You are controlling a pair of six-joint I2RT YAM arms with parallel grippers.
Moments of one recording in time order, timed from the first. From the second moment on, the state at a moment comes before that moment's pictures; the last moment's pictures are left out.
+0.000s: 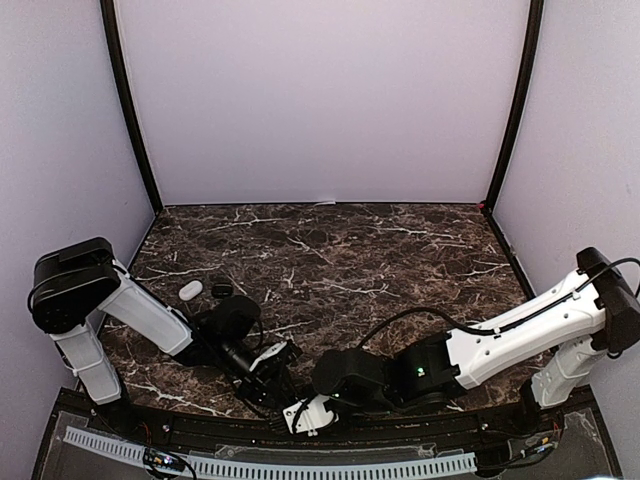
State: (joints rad) left arm -0.93 1.74 0.52 0.48 1.15 0.24; right arm 1.57 1.64 1.02 -0.21 0.22 -0.66
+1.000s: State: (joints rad) left arm -0.93 1.68 0.48 0.62 1.07 0.24; right arm 1.43 1.44 0.95 -0.21 0.03 -0.46
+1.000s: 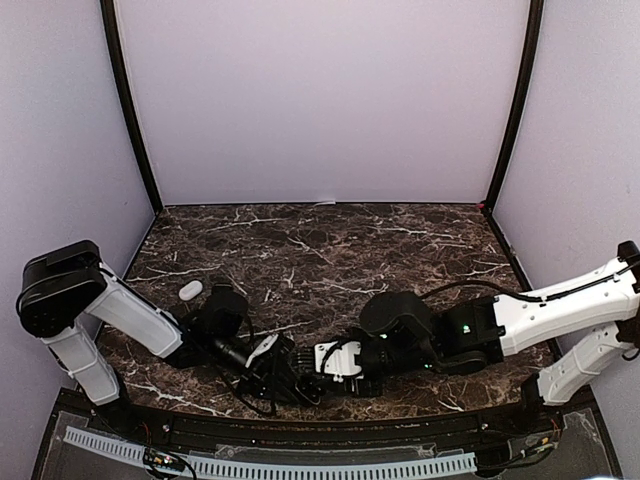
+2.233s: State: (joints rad) left arm -0.93 1.58 0.39 0.78 0.88 0.24; right arm 1.24 1.31 0.54 0.51 -0.23 0.15
